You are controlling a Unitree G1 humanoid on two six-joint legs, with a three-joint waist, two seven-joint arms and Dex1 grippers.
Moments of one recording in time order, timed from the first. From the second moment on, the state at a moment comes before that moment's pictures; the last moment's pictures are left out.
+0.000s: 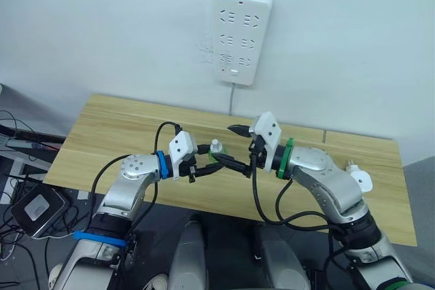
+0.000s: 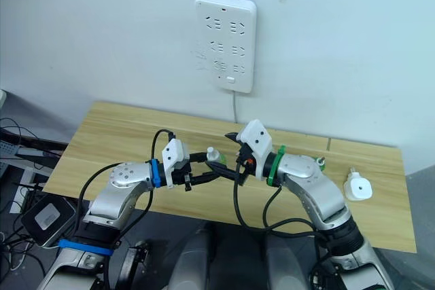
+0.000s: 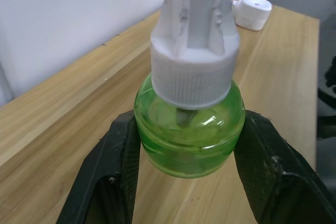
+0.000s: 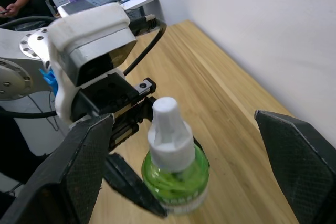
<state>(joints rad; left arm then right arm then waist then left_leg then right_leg) -0.39 0.51 -0.14 0.16 -0.27 0.08 -1.08 -0.44 -0.28 0.30 -0.28 0.31 0.55 0.63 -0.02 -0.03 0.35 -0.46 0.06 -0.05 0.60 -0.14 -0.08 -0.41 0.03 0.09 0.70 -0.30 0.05</state>
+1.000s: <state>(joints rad) -0.33 0.61 -0.21 -0.04 -0.30 0.10 -1.32 -0.58 -0.41 0.37 -0.08 0.34 0.41 1.26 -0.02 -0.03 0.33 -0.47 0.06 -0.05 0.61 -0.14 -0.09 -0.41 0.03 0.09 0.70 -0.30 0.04</state>
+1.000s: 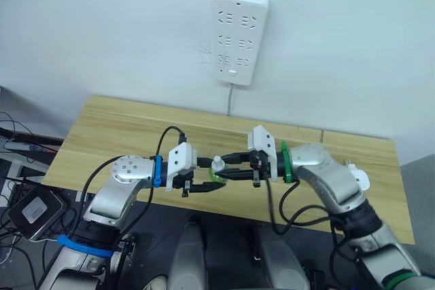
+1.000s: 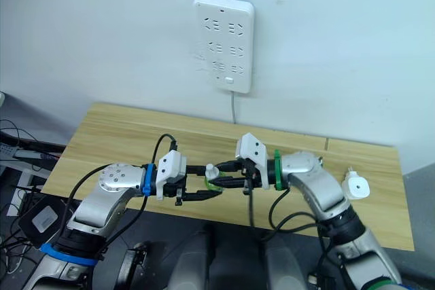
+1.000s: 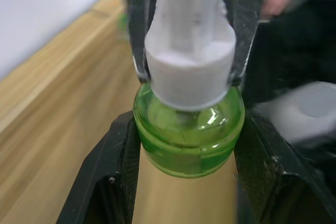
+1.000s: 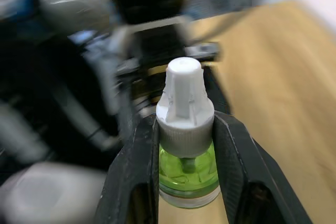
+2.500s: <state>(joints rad) -0.32 0.50 -0.19 0.00 -0.24 0.10 -1.10 -0.50 -0.36 0.29 -0.19 0.33 0.54 0.96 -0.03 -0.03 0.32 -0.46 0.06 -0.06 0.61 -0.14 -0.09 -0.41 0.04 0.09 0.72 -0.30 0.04</state>
